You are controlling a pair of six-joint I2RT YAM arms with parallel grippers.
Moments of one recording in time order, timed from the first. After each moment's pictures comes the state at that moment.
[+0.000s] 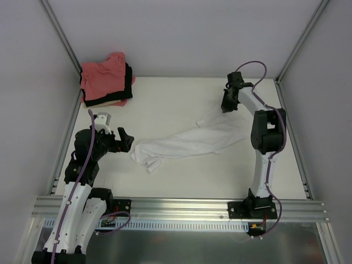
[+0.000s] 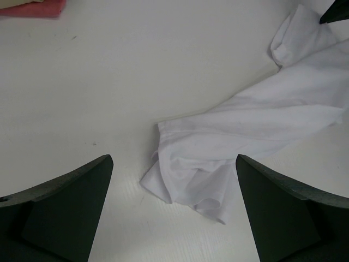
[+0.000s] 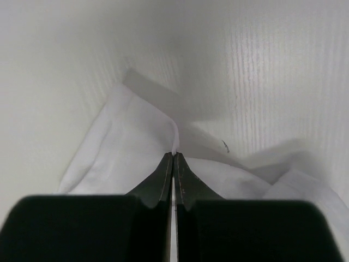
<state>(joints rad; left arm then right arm) -0.07 0.57 0.59 -0.41 0.29 -0.17 0.17 2.16 1.75 -0.70 0.04 0.37</state>
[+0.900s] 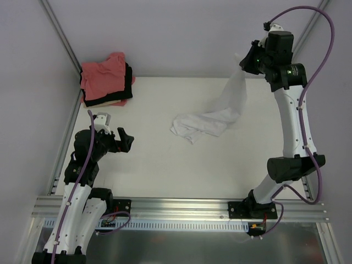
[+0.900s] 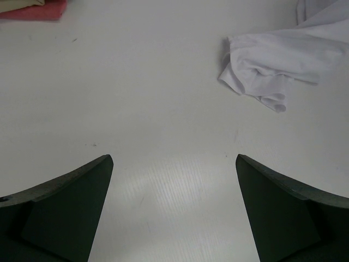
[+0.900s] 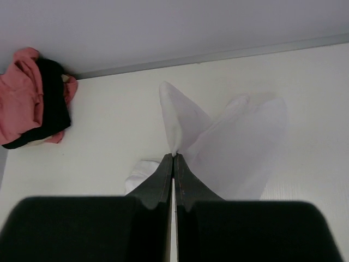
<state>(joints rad) -0.07 0.56 0.59 -0.41 0.29 -0.17 0.17 1.68 2.12 -0.90 -0.01 0.32</state>
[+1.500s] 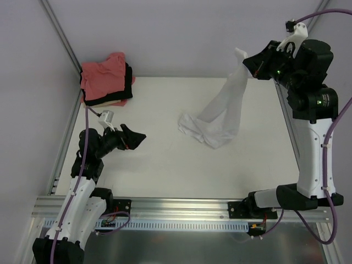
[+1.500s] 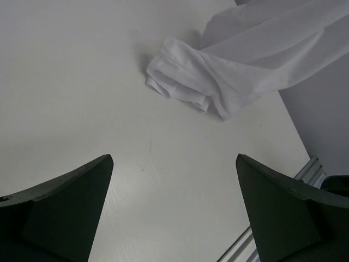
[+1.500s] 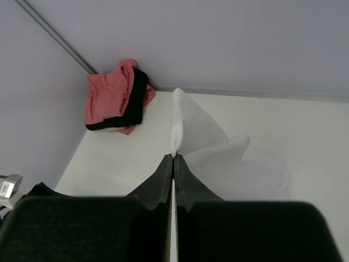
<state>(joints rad) -0.07 0.62 0.47 -0.09 0.56 -0.49 0.17 1.39 2.05 -0.84 -0.25 0.32</state>
